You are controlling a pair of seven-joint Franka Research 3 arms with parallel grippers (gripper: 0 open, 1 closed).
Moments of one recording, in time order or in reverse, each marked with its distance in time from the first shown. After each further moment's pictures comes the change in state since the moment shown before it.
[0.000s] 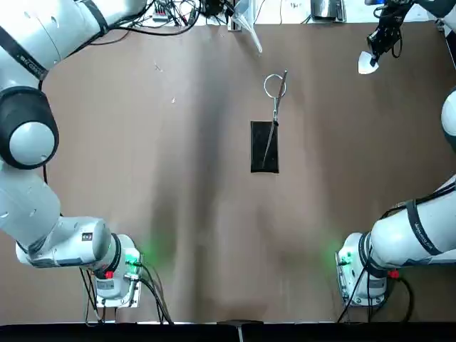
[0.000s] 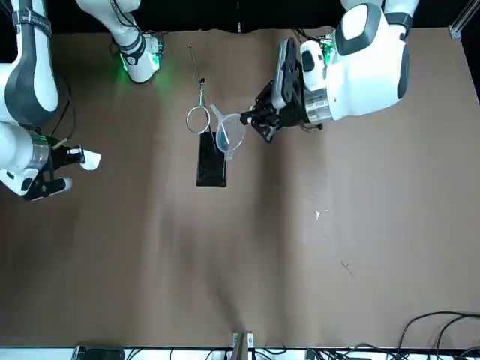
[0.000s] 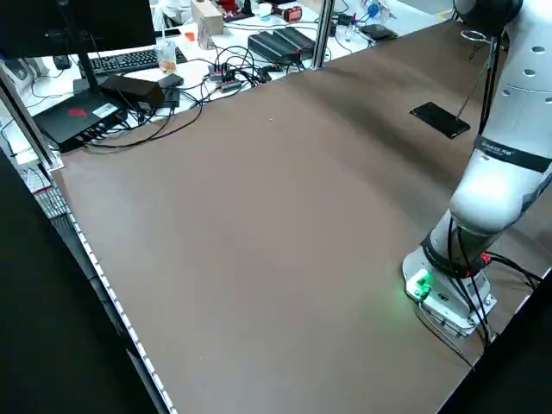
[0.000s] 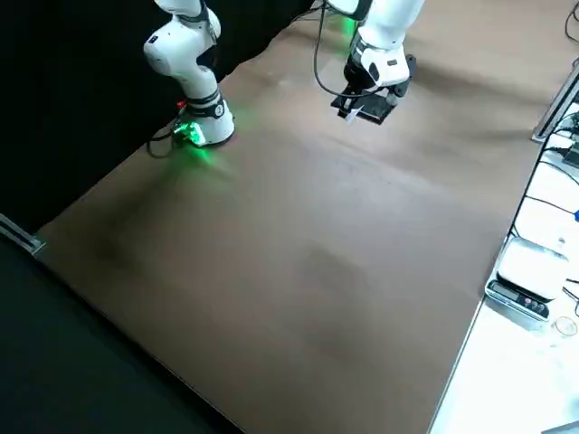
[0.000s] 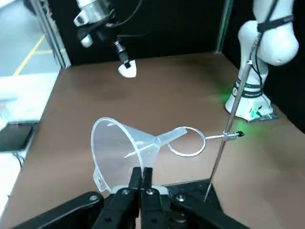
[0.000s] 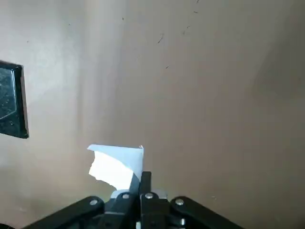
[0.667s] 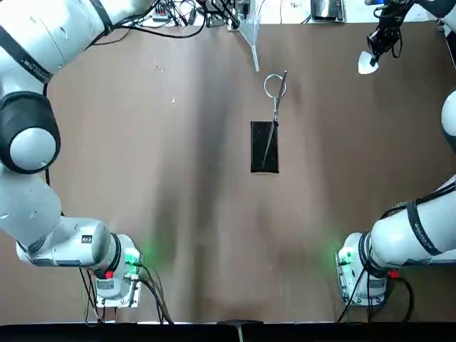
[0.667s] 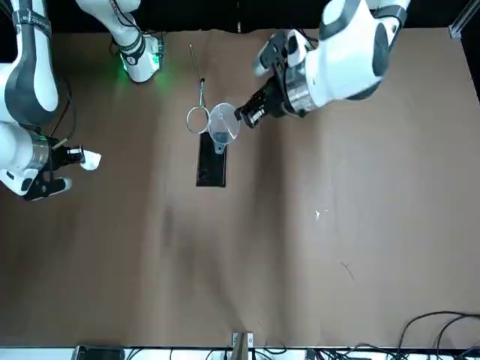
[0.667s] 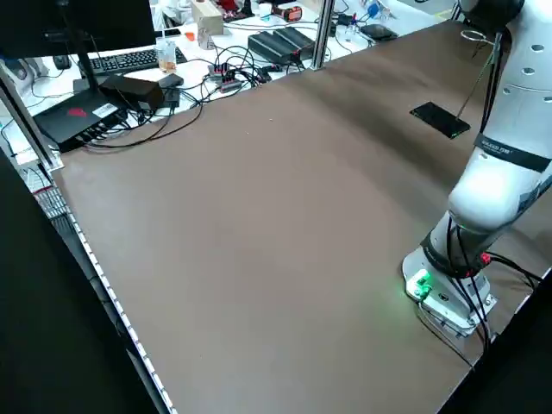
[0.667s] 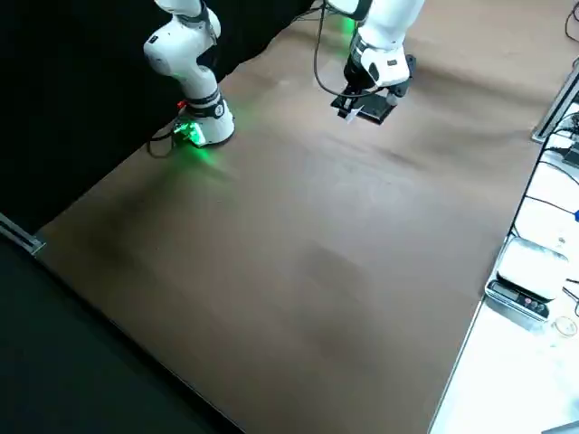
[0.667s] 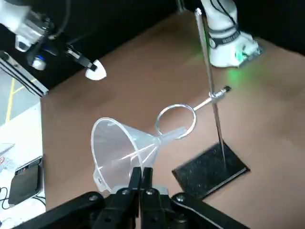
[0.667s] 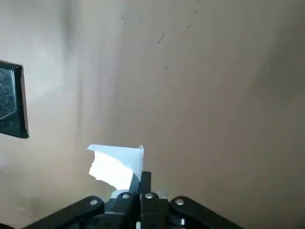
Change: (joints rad) left arm -0.060 -0.004 -0.007 0.002 0.171 0.012 0.268; right arm 0.000 0.000 0.000 0.000 0.000 0.000 0.000
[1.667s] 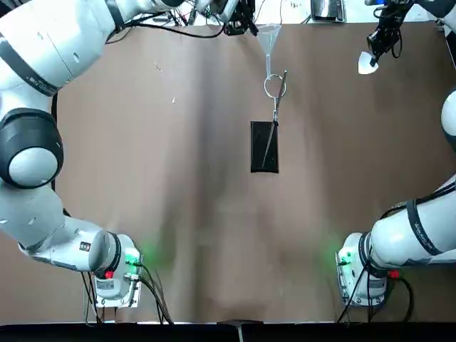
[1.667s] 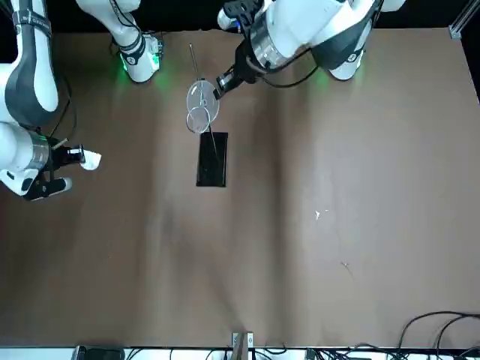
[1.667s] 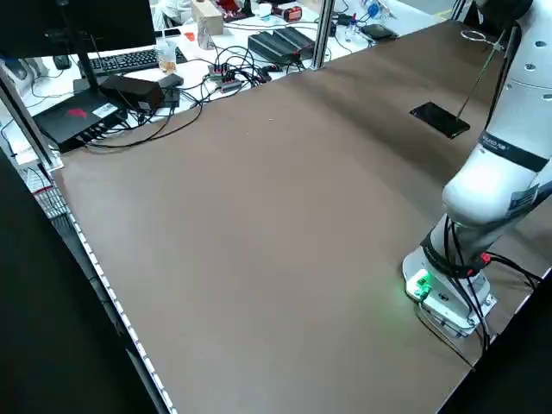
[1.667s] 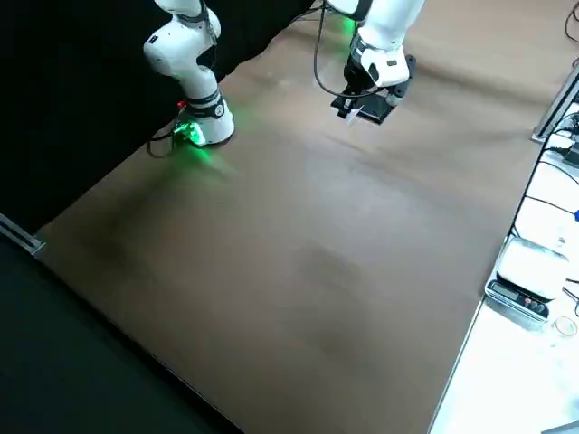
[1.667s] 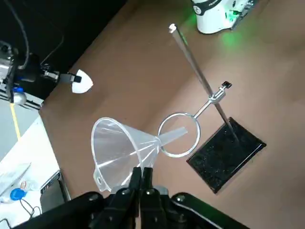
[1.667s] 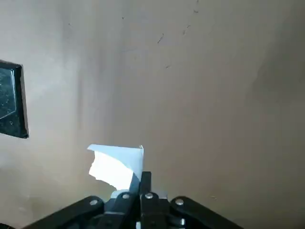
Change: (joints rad) left arm -0.159 -0.019 0.000 0.033 0.214 0.098 -0.014; right arm 0.000 0.000 0.000 -0.001 0.000 0.000 0.000
